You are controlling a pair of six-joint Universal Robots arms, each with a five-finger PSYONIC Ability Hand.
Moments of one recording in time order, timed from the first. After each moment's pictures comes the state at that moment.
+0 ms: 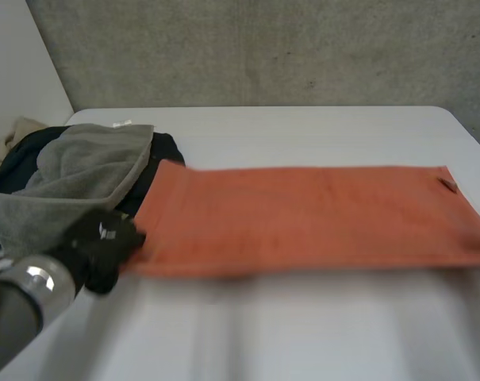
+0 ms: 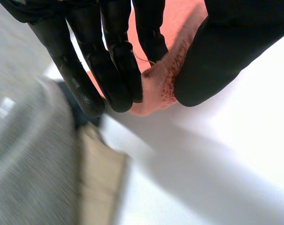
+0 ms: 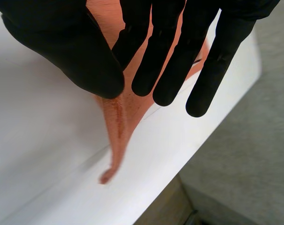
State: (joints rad) left arm 4.40 -1.56 -1.90 2.90 -1.44 3.88; right arm 1.36 -1.47 1.70 0.44 1.40 1.86; left_hand 1.16 1.20 1.19 1.20 0.98; right_hand 1.11 1.18 1.19 1.20 1.02
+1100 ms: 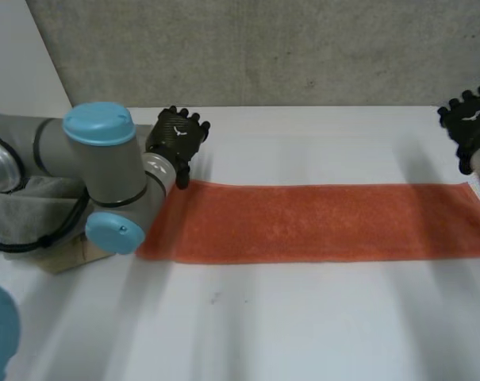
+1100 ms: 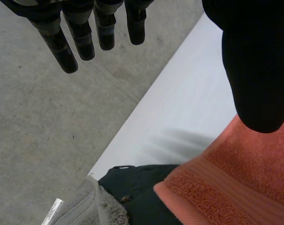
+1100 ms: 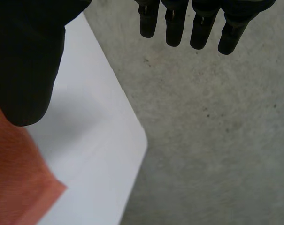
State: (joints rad) left arm 4.21 -2.34 -0.98 3.20 -1.58 3.72; right arm 1.56 -0.98 1.22 -0.16 1.41 2.32; left_hand 0.20 0.21 0.21 0.20 0.05; right_hand 0.22 0.21 0.21 0.21 0.05
